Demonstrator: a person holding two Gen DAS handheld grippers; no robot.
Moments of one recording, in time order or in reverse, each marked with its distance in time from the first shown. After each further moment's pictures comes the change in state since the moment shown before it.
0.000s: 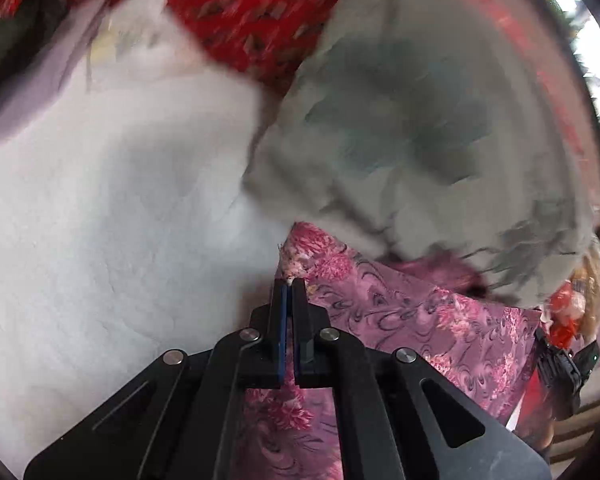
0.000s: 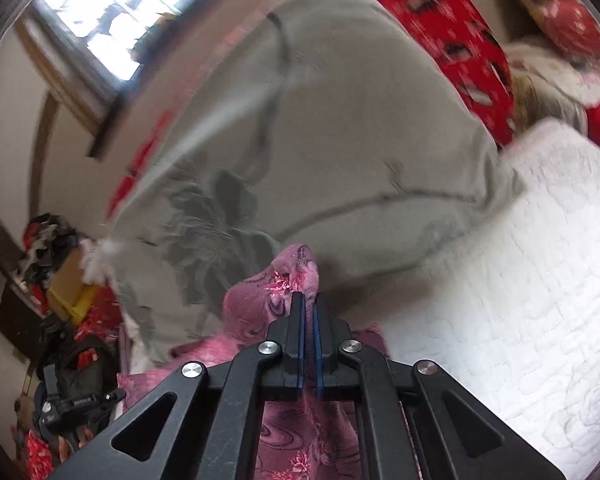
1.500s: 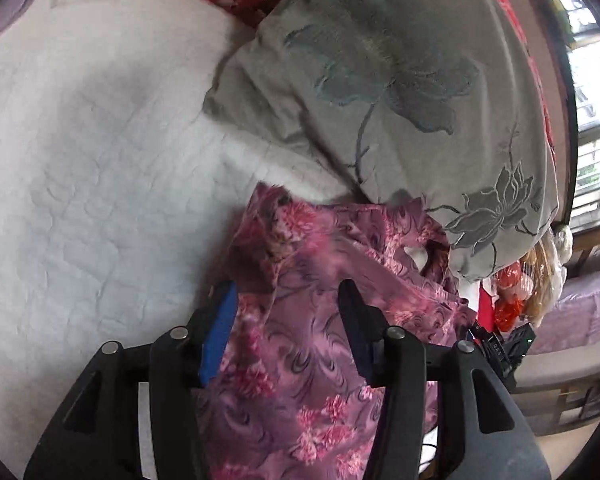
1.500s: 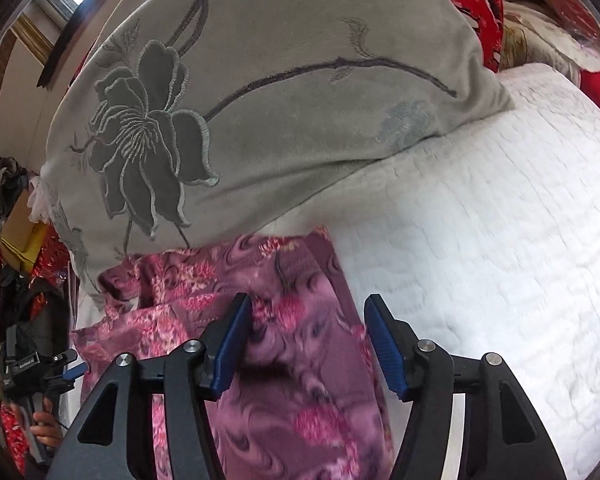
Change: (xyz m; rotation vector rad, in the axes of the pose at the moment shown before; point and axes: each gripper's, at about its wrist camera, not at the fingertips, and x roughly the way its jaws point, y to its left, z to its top) left arm -0.001 -0.001 -0.012 -0.015 0.156 -0.210; right arm 0.029 -0.003 -0.029 -0.100 0.197 -0.128
